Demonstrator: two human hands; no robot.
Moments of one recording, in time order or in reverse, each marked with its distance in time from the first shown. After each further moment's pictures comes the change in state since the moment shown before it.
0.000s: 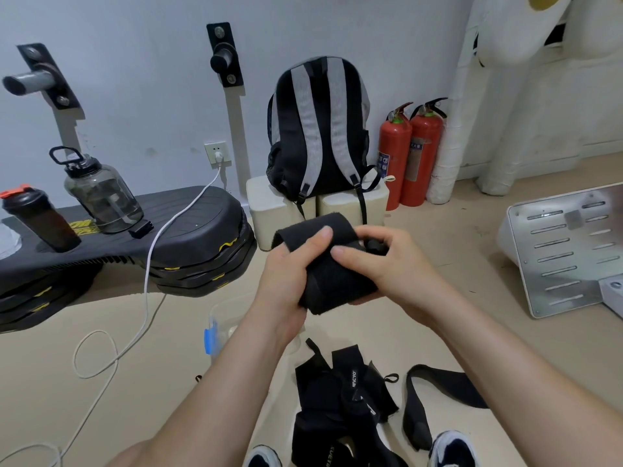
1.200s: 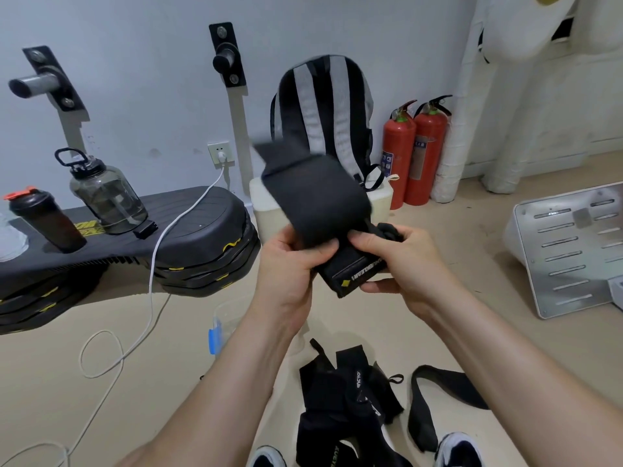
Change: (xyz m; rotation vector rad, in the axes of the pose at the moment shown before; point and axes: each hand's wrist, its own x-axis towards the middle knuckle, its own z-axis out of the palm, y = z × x) left_hand 0.008 0.002 0.002 0.022 0.049 0.212; right_hand 0.010 0.003 -0.002 0.170 0.205 0.130
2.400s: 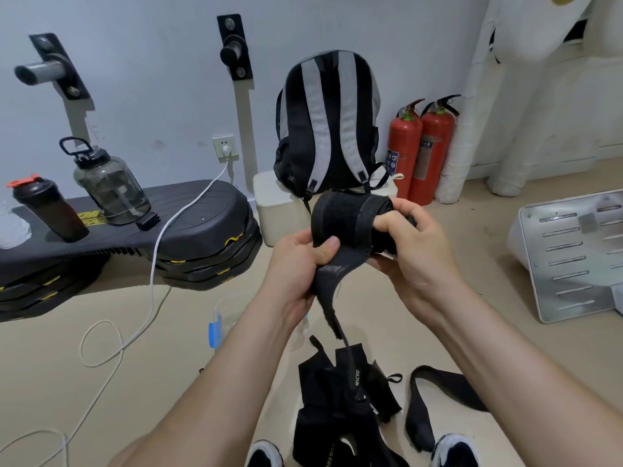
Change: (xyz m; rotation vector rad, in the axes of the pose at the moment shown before) left_hand -0.001 0.012 0.007 0.119 0.035 -0.276; right_hand 0.000 -0.004 0.012 0.290 0.101 -0.098
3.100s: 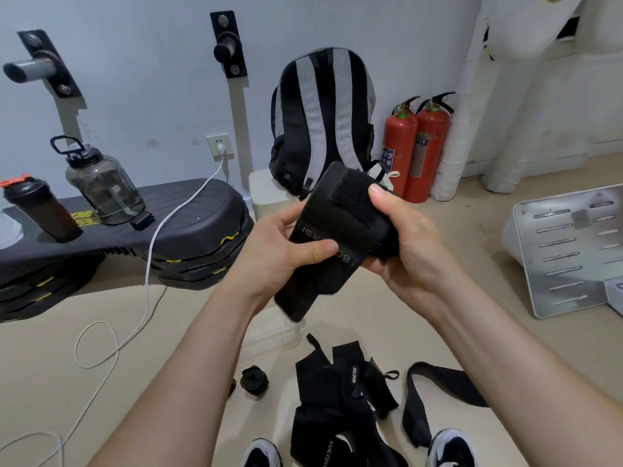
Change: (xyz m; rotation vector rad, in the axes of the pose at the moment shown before) left_hand 0.000 0.019 -0.031 0.299 -0.250 0.286; right_hand -0.007 -0.013 0.002 0.041 -0.217 0.090
